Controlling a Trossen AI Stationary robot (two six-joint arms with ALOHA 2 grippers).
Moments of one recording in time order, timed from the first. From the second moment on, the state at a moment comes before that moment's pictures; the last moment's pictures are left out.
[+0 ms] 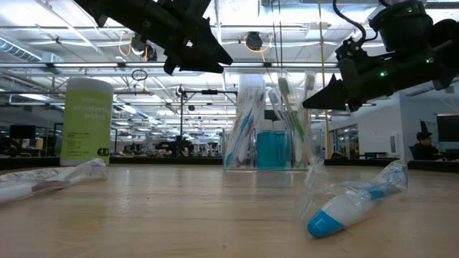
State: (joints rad) left arm -0.08 1.47 0.85 0.25 -0.41 -0.25; right arm -0.03 1.15 0.18 0.72 0.41 0.14
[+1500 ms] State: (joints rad) left arm -0.33 1.47 0.85 -0.41 0.03 -1.18; right arm -0.03 1.15 0.18 0.71 0.50 0.09
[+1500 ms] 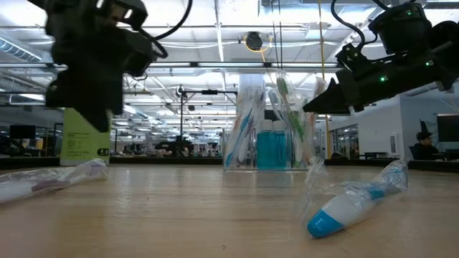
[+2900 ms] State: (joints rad) left arm -0.39 1.65 0.84 -0.43 -0.04 -1.39; right arm -0.09 1.15 0.18 0.78 0.49 0.07
